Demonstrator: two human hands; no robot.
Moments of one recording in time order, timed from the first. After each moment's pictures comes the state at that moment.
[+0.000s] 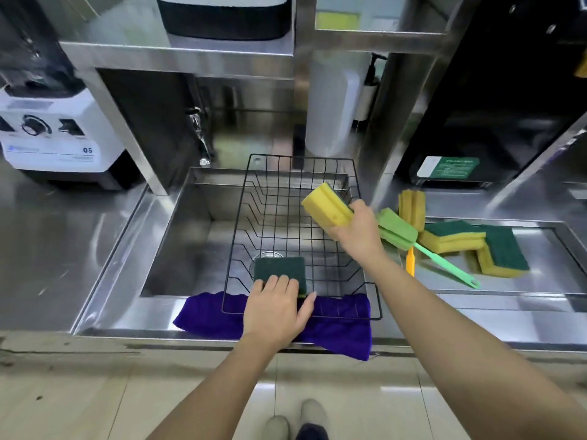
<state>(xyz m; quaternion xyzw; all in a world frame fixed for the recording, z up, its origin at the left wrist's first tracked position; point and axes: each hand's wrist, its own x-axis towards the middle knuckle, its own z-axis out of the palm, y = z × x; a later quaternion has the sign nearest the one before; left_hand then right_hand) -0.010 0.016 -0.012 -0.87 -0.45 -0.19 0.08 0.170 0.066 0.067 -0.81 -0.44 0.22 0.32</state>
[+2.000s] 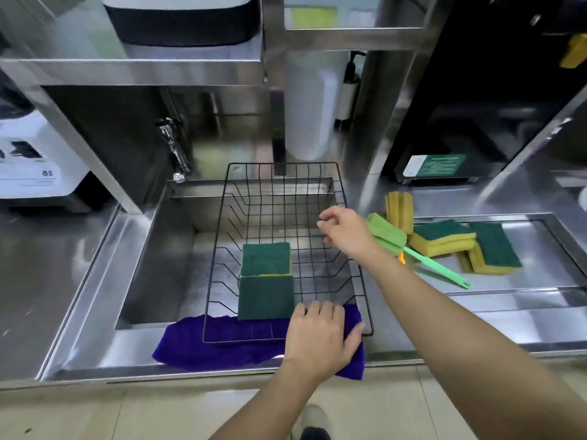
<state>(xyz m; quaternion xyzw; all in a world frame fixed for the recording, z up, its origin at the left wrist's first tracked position) 0.056 -0.013 -0.004 -0.91 -0.39 -0.15 0.02 0.199 0.092 0.052 -0.75 -0.45 0.35 0.33</state>
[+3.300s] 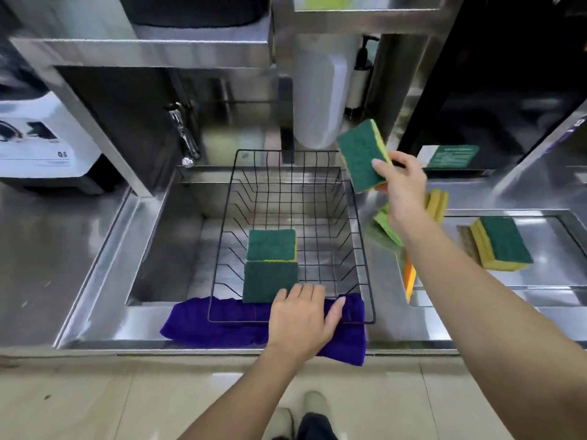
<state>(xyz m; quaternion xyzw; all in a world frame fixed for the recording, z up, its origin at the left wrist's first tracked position) 0.039 -0.005 -0.007 -0.87 -0.44 -0.24 0.05 0.243 0.092 0.099 -0.63 -0.20 0.33 0.68</state>
